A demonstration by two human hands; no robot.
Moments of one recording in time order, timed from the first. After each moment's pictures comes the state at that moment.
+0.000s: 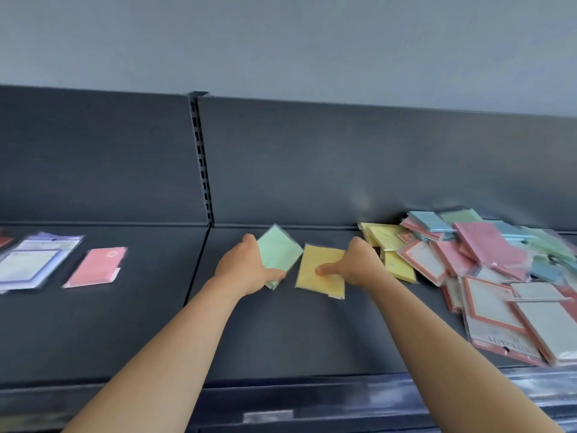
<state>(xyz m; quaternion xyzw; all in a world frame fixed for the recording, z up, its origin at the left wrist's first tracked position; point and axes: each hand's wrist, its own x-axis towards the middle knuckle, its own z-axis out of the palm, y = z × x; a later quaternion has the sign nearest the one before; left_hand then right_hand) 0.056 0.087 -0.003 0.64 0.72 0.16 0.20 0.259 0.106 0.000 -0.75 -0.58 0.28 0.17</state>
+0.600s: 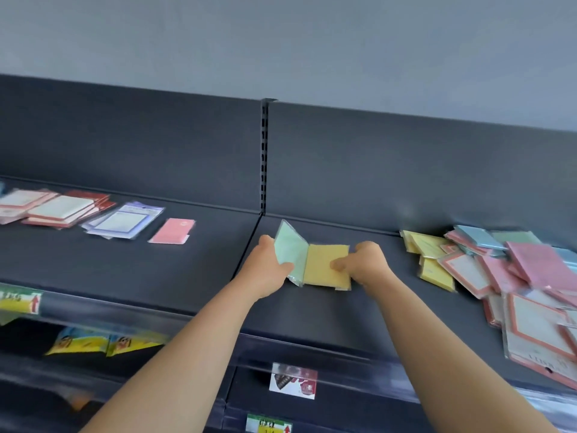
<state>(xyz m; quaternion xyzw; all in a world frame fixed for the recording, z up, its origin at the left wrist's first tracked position) 0.033 0.020 -0.008 0.57 0.70 0.32 0.29 0.211 0.083 -0.006 -0.66 -0.56 0.41 0.30</state>
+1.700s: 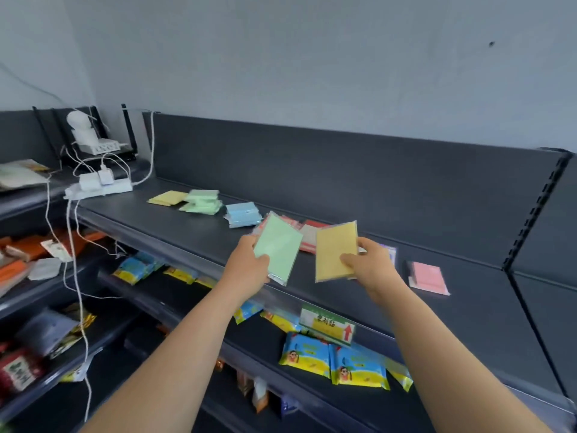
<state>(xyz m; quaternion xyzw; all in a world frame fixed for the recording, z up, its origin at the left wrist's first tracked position) -0.415 -0.149 0.030 0.37 0.74 0.51 0.21 -0.241 -0.020 0.025 -0.45 -0.65 0.50 0.34</state>
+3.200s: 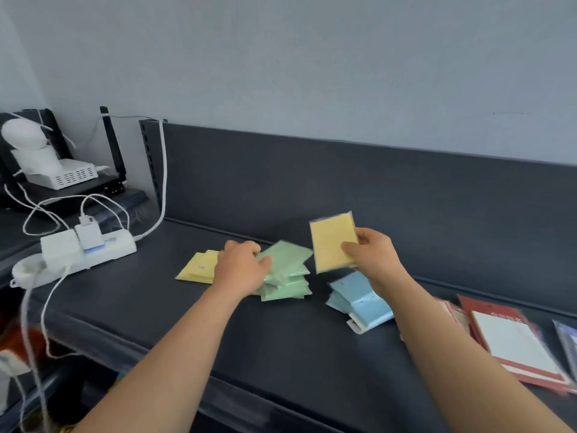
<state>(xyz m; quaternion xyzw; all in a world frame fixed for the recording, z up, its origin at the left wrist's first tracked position) -0.837 0.010 0.013 0.47 0.83 0.29 0.10 -0.624 0.089 0.048 -0.49 -0.63 0.46 0.39</state>
